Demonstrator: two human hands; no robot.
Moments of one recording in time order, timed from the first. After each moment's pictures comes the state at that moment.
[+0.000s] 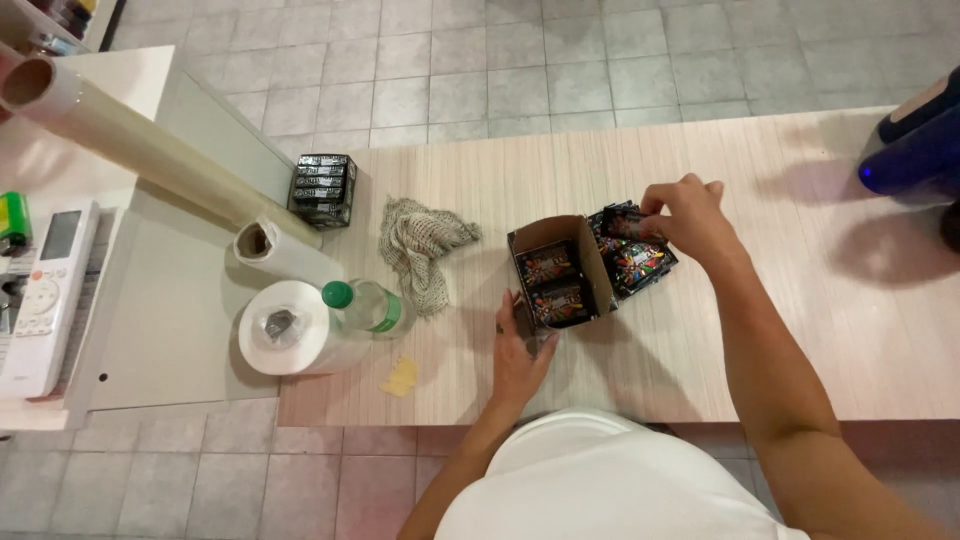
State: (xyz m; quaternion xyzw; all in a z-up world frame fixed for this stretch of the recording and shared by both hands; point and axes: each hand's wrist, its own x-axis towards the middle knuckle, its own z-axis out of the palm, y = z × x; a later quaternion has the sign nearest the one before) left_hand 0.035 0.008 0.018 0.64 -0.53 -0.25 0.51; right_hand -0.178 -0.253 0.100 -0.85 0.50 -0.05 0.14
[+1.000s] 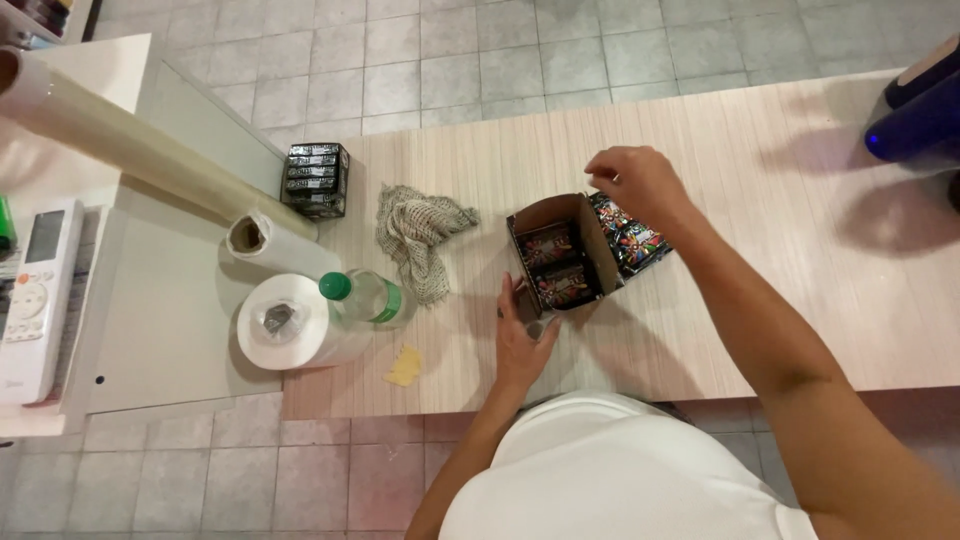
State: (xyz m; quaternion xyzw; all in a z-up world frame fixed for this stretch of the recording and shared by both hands) left_hand 0.040 0.003 0.000 0.61 -0.54 -0.21 0.55; right_hand -0.110 -0.258 0.101 -0.88 0.42 -0.17 0.16
